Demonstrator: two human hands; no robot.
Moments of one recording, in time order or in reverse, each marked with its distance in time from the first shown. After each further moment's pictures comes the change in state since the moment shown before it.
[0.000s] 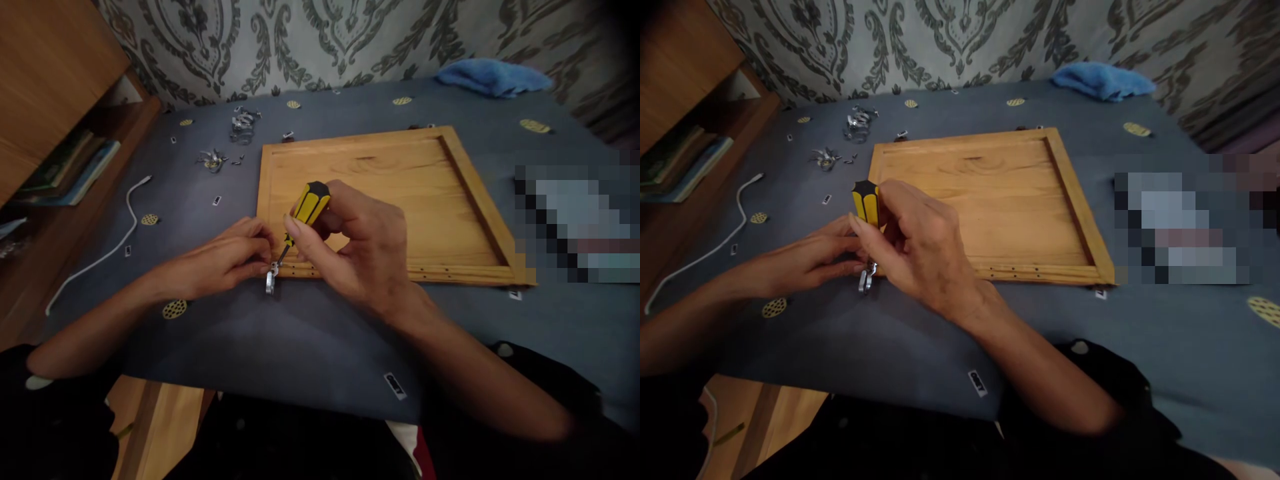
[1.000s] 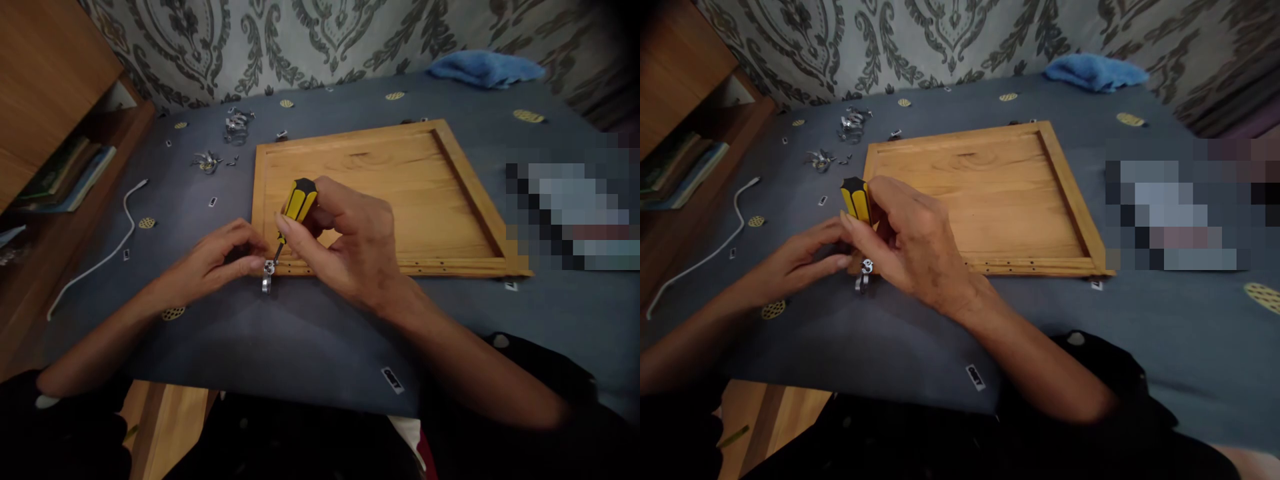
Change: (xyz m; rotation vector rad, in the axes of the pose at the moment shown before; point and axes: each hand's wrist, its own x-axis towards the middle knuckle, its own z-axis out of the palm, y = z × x) left_hand -0.011 0.003 0.010 -0.108 0.233 -0.054; right_hand 0.000 -0.001 0.000 0.069 -0.037 0.095
